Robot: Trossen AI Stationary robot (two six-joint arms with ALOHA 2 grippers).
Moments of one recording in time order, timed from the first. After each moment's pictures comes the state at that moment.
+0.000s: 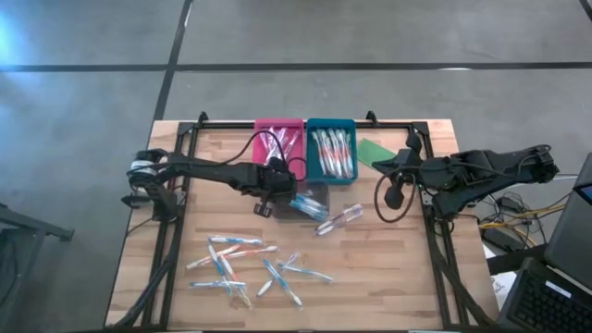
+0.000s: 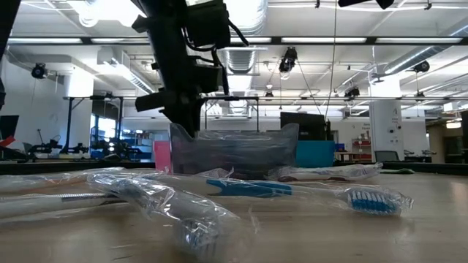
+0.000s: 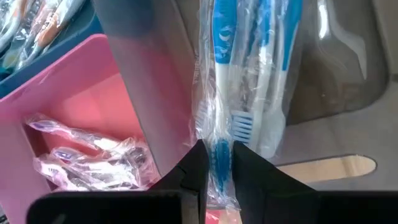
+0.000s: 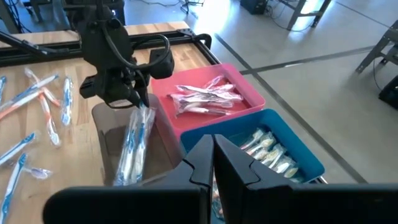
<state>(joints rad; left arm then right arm) 0.06 1.72 1.22 -0.73 -0.32 0.48 0.24 0.89 1.08 -0.77 0.64 0.28</state>
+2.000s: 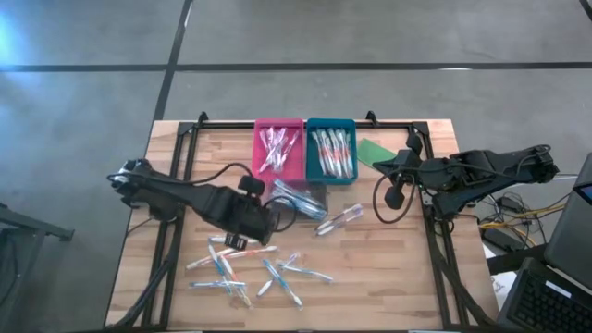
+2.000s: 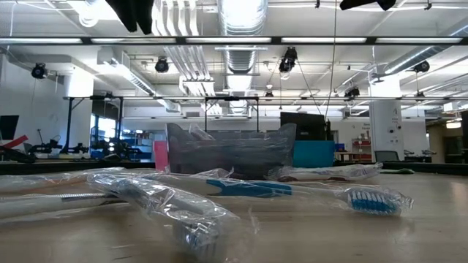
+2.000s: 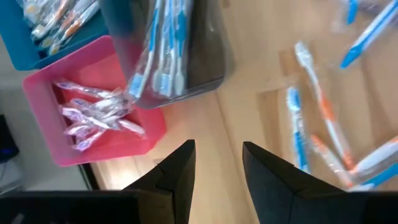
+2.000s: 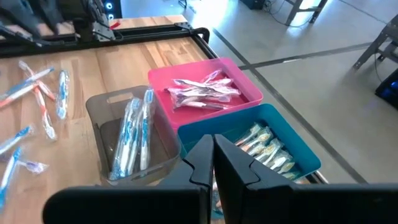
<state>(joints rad) -0.35 1.64 1.70 -1.47 -0.38 -0.02 0.24 0.89 1.08 -0.80 0.65 0.28</state>
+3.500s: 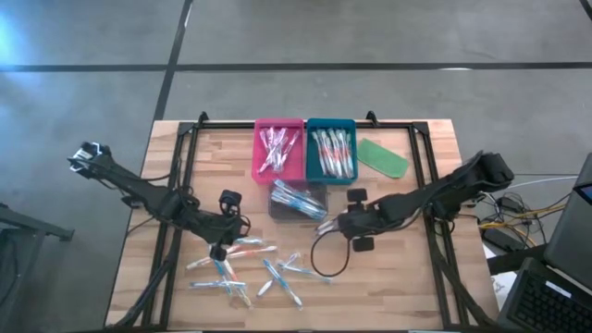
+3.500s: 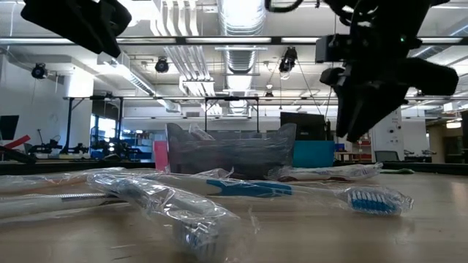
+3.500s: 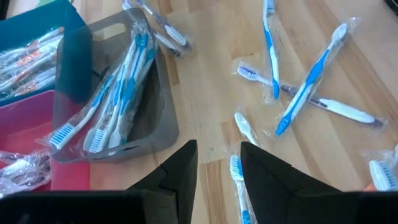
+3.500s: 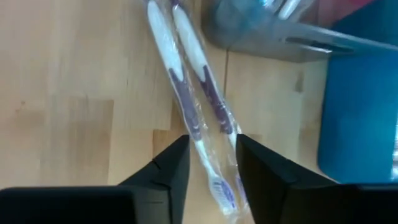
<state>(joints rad) -0.48 1.07 0.85 -0.60 -0.33 -0.07 0.30 1.54 0.94 -0.67 0.33 0.13</state>
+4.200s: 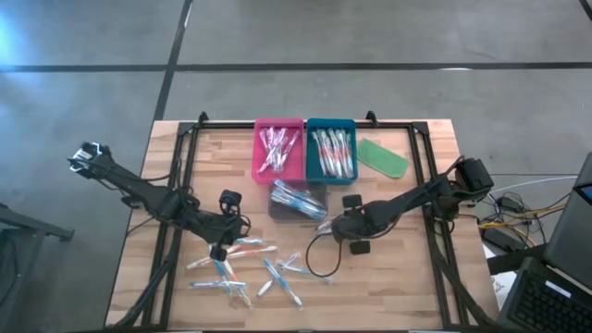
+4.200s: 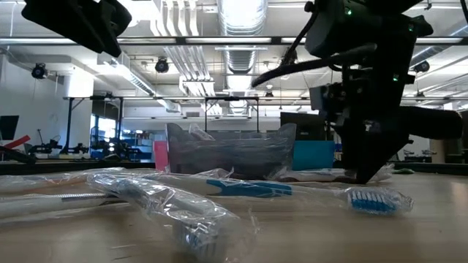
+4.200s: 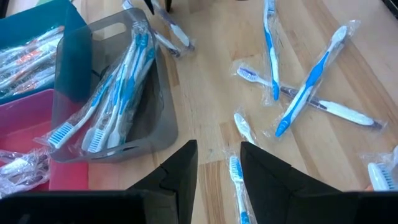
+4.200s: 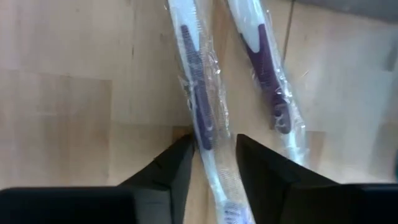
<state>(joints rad) -0.48 1.07 0.85 -0.59 -0.33 -0.08 0.29 1.76 0.93 -0.61 0.22 0.15</state>
